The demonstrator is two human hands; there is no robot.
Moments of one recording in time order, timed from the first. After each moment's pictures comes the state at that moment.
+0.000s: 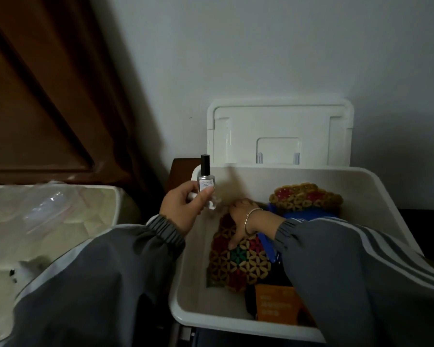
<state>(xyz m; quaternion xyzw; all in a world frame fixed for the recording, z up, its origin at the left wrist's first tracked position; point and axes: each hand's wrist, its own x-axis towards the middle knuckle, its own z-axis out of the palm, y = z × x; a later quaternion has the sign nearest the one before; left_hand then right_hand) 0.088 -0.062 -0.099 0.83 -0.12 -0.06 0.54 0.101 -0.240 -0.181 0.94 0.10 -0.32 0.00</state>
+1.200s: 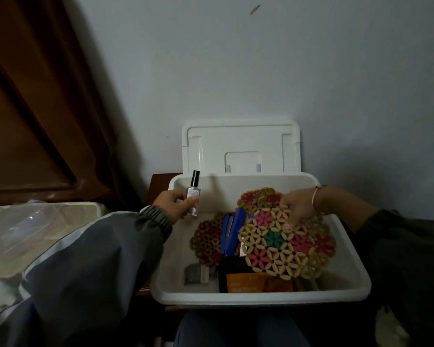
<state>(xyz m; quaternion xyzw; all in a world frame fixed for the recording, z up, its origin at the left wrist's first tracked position) 0.095 -0.081 -0.085 0.87 -0.10 -0.18 0.44 -0.008 -0.375 -0.034 0.92 -0.07 -0.36 -0.12</state>
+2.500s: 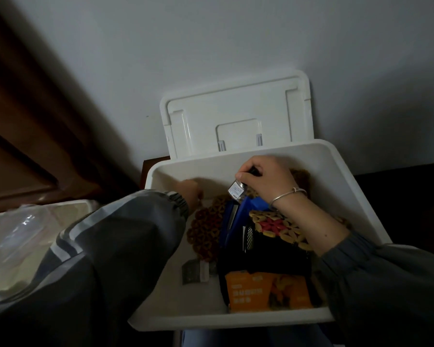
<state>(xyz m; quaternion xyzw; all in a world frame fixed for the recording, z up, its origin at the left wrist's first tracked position) 0.142 -0.155 -0.153 0.94 -0.28 -0.19 -0.02 0.024 -0.326 -0.102 0.84 -0.14 0.11 -0.51</state>
